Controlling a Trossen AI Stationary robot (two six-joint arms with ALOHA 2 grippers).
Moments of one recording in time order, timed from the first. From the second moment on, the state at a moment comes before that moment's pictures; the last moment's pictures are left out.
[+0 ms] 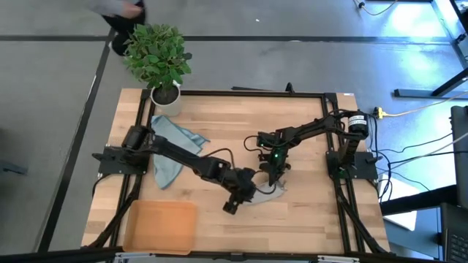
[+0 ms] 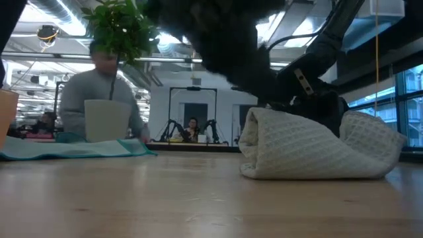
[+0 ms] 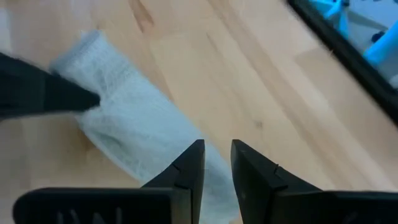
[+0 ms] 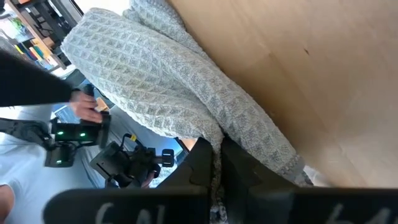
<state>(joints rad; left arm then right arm) -0.24 2.01 1.39 -0.17 0.14 0.13 -0.18 1.86 0.82 -0.36 -1.01 0.70</state>
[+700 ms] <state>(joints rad) -0.16 2.13 1.40 -0.21 0.22 0.10 -0.18 1.86 0.82 -0.37 -1.02 0.70</state>
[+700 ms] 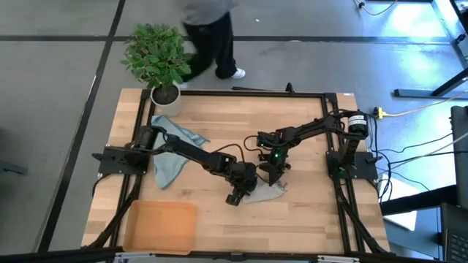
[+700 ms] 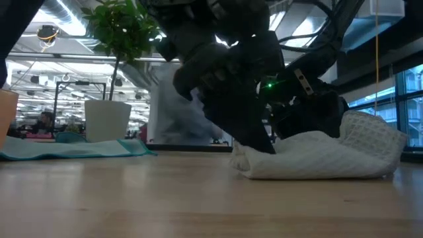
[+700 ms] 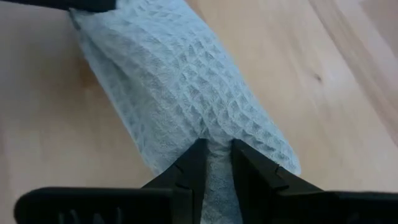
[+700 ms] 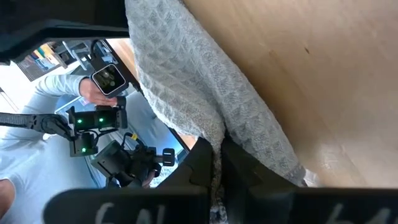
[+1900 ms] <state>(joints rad) -0.16 2.13 1.39 -0.22 0.23 0.09 -0.30 1.70 0.84 -0.46 -1.11 0.48</state>
